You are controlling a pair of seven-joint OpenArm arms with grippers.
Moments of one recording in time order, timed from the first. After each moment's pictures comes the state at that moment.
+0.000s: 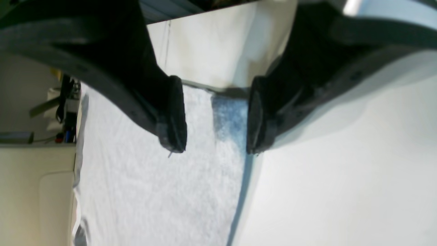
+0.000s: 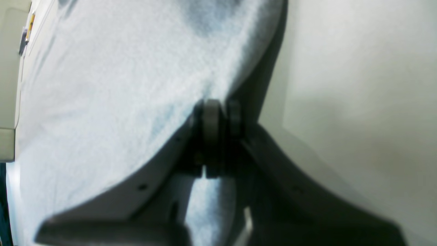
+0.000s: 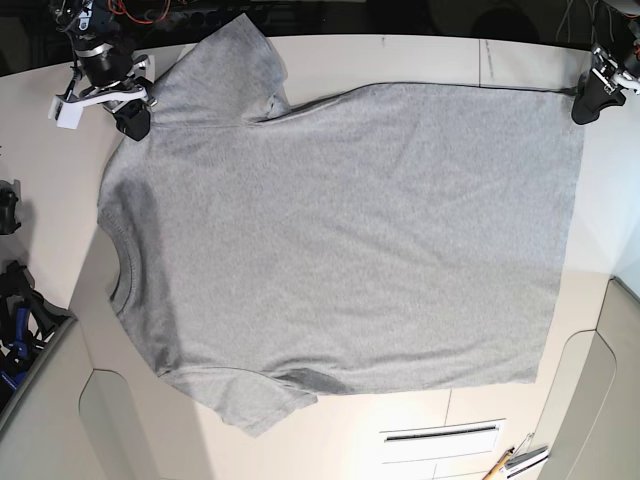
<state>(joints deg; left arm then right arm) 30.6 -31.0 -35.4 63.3 -77.6 -36.3 50.9 -29.7 -3.2 29.6 97.6 42.2 18.8 -33.4</state>
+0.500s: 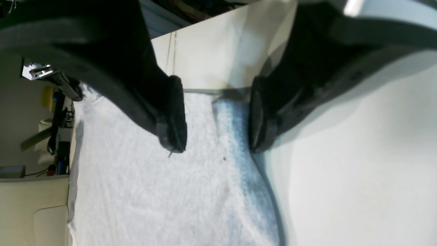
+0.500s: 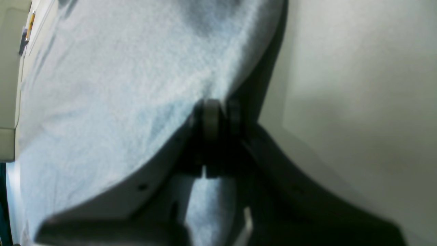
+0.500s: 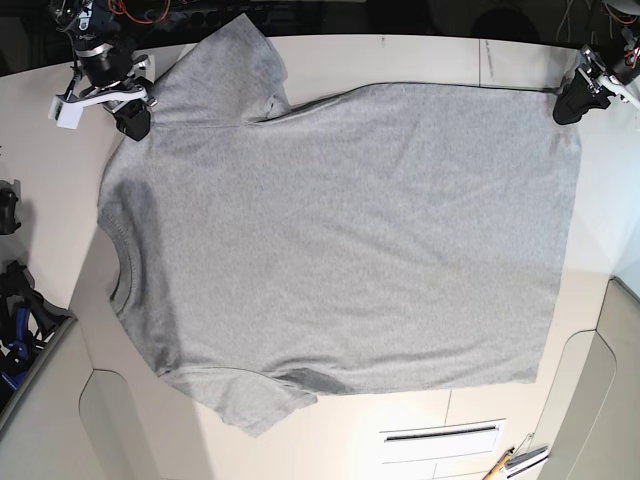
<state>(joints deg) 30.5 -30.8 -33.0 67.8 -76.1 -36.1 52.1 -29.7 -3.2 29.6 97.6 42.2 18.8 -33.4</state>
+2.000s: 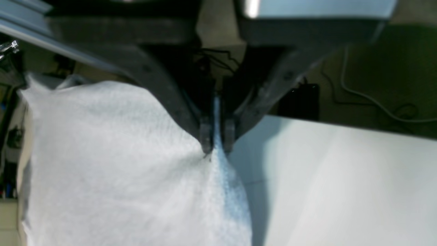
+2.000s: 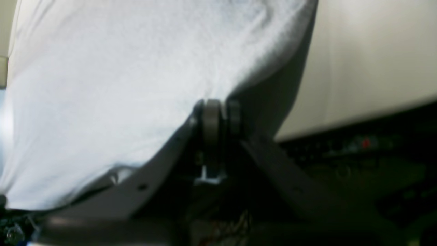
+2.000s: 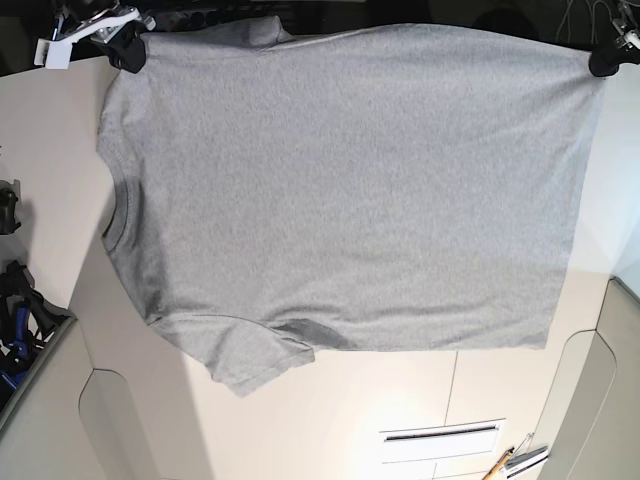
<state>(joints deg) 45.1 -30.4 -47.9 79.2 -78.9 -35.0 58.0 -51.2 -1.2 31.2 113.6 46.1 22.4 -39.9</state>
